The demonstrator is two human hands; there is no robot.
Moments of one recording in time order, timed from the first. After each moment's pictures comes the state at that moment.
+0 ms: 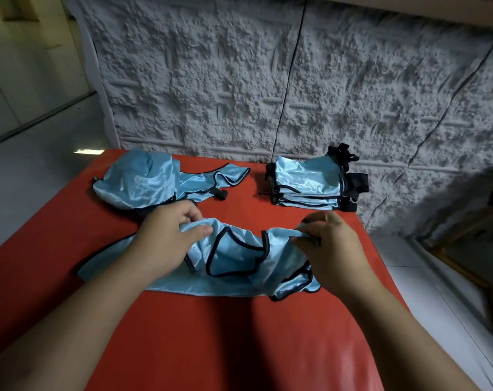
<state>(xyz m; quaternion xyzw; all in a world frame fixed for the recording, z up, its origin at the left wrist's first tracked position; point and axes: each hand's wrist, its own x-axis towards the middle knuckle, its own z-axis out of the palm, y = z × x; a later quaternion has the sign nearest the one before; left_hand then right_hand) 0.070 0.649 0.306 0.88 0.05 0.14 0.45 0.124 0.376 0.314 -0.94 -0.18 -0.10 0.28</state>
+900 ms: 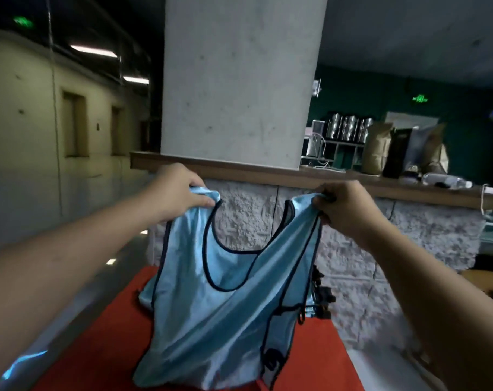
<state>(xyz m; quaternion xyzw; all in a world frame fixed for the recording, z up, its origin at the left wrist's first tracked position) -0.069 0.660 0.676 0.93 -0.03 0.31 0.21 0.008 0.349 0.676 -0.86 -0.22 -0.24 0.39</state>
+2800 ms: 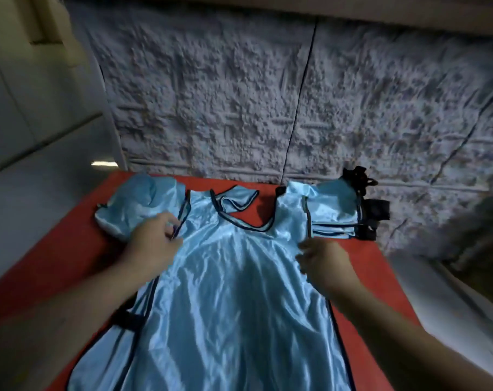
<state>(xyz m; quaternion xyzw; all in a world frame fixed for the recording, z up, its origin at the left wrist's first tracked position) 0.166 0.721 0.266 0.90 0.19 0.17 0.36 0.229 0.398 0.287 -0.93 -0.01 0.05 0.37</state>
